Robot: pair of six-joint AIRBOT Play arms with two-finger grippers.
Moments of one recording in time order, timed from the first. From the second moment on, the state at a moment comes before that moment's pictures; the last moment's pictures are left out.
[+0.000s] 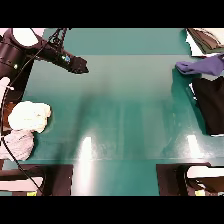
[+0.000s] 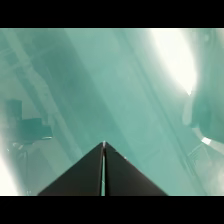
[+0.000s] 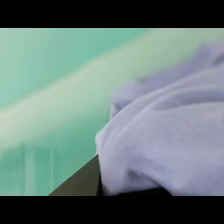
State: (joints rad) left arm -0.26 -1.48 1.71 1.08 -1.26 -1.36; right arm -0.62 -1.53 1.60 -0.72 1.01 1.18
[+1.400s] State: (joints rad) left arm -0.27 -1.48 1.71 1.09 -1.27 -1.33; right arm -0.81 -1.06 1.30 -1.42 1.39 1.46
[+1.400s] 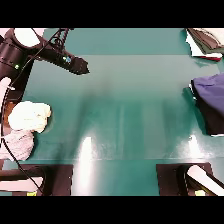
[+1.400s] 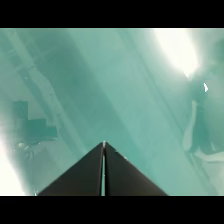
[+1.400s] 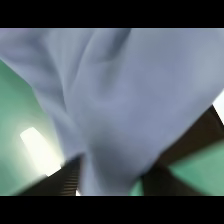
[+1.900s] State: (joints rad) left arm -0.27 -1.48 1.71 1.09 -1.27 -1.33; right arm -0.80 -1.03 1.19 -1.25 1.48 1.52
